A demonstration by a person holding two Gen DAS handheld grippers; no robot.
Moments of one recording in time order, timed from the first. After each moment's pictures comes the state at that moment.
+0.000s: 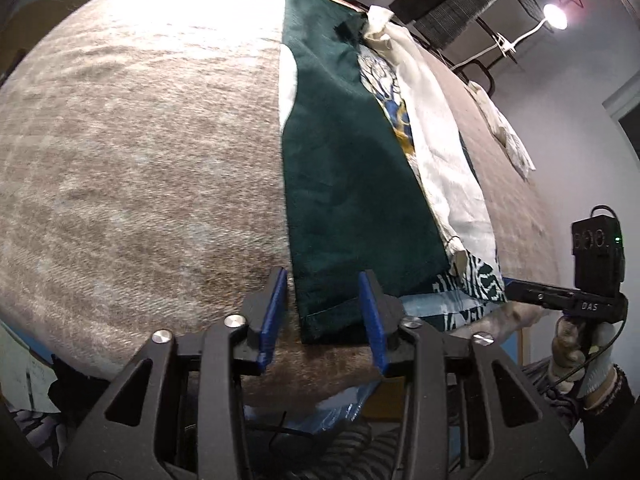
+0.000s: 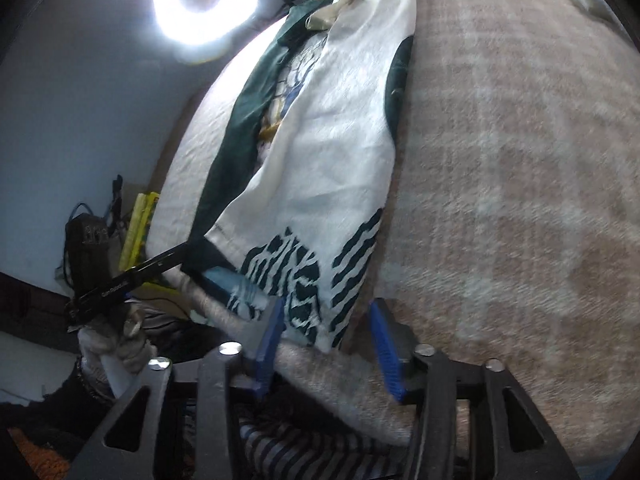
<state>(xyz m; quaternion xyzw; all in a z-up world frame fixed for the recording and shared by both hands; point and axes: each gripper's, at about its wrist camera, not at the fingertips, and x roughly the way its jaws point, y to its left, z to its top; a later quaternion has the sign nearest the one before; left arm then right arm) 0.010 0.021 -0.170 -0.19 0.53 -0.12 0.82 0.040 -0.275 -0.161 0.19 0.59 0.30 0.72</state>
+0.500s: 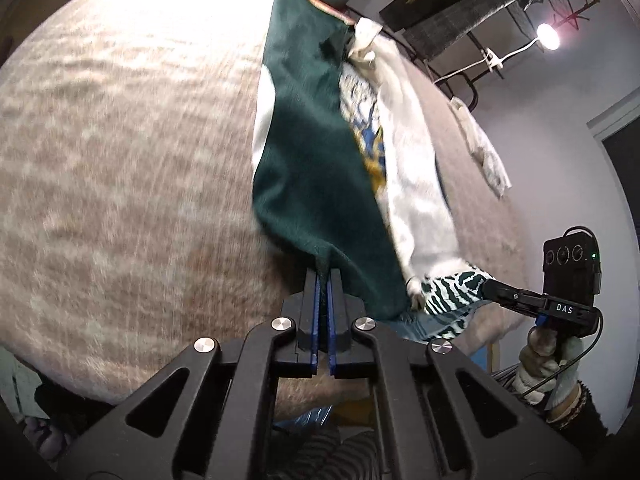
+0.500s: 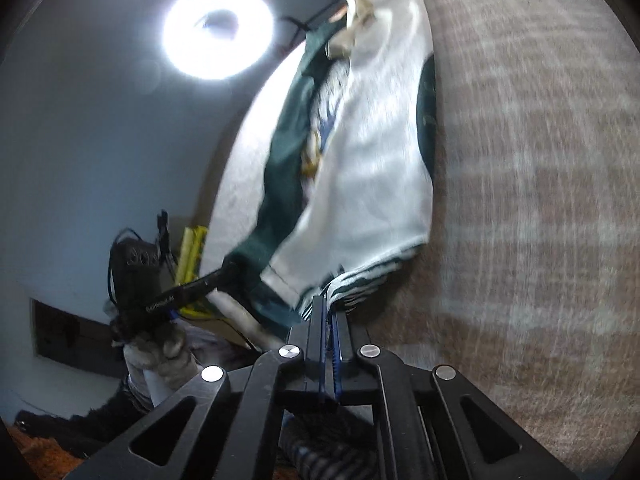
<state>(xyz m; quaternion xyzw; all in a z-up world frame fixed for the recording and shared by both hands) 0.035 0.030 -0.143 -0.24 0.52 -0.15 0.81 0.054 -0.283 -0.146 0.28 0.55 0.33 0.72</state>
